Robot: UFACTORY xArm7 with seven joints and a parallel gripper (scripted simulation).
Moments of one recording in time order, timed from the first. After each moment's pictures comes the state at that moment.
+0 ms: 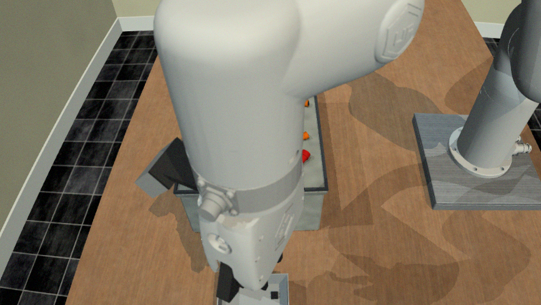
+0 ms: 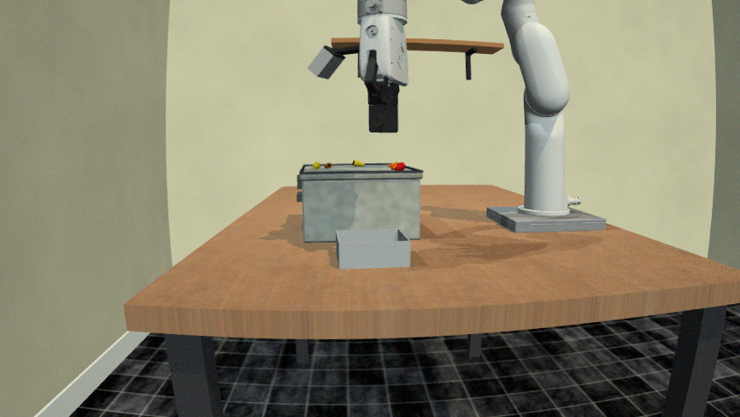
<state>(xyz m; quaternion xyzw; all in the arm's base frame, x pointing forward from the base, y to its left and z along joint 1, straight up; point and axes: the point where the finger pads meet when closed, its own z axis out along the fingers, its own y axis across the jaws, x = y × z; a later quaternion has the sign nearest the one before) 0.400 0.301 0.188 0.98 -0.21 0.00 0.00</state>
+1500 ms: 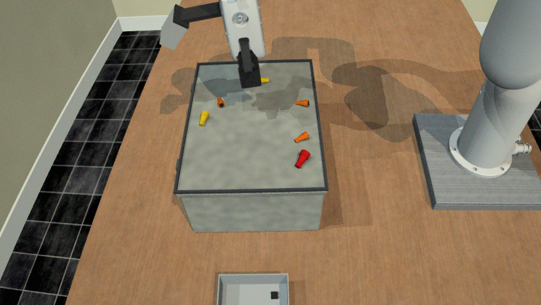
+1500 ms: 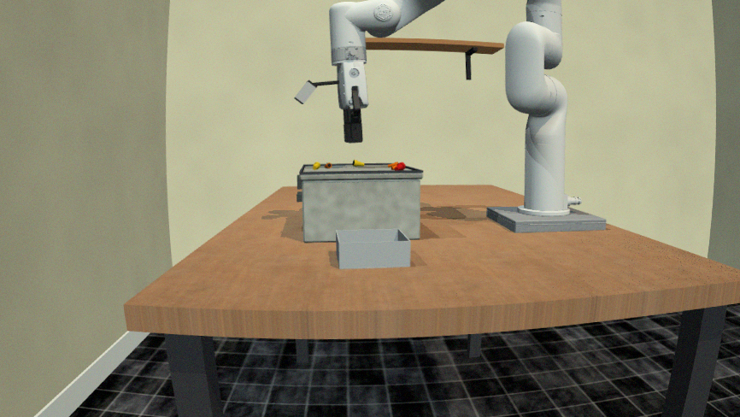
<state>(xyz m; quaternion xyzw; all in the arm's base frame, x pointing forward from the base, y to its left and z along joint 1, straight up) 0.431 -0.026 0.174 1.00 0.07 -0.03 0.02</state>
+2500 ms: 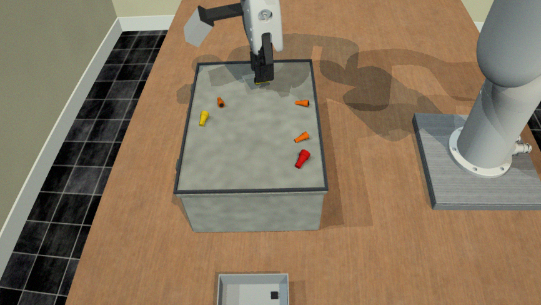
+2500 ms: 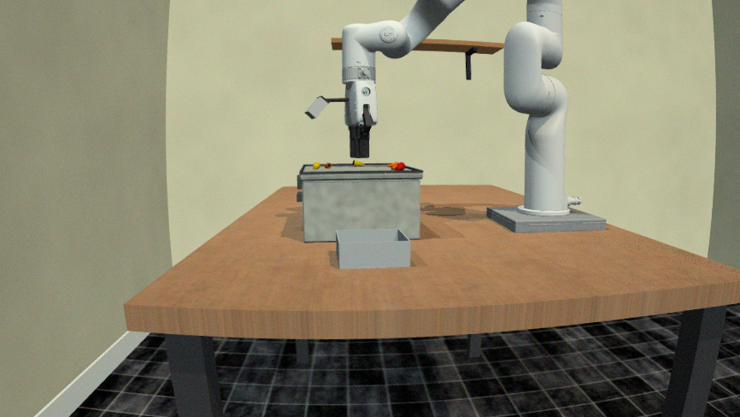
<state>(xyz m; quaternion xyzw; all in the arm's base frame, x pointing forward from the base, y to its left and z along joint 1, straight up) 0.414 -0.081 0.139 0.99 0.13 0.00 0.00</state>
